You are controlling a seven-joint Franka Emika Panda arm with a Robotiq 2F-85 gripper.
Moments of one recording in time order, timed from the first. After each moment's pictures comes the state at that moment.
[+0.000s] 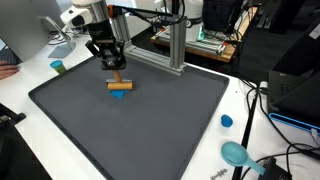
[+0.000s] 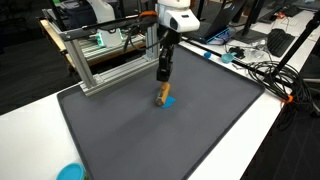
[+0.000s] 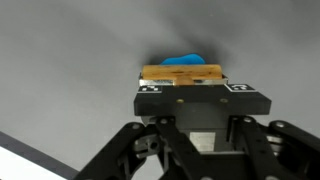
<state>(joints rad) -0.08 0.39 -0.01 -1.87 -0.09 2.25 -0.59</state>
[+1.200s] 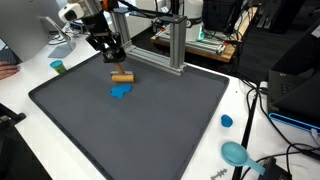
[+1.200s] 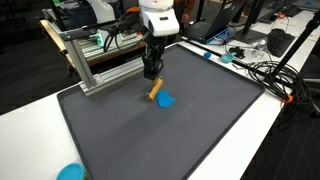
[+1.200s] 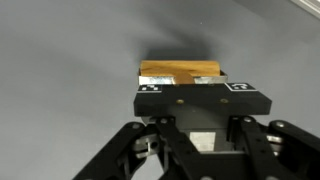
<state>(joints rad) -0.17 0.36 0.00 -1.87 0.03 2.14 -0.61</state>
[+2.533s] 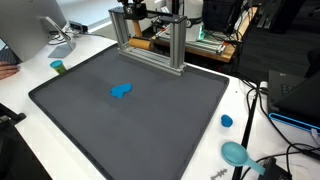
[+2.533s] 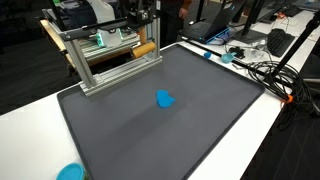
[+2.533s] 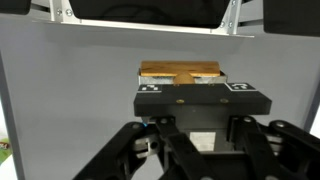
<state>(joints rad) -0.11 -0.21 -0.02 -2.25 0.01 2.01 -0.18</state>
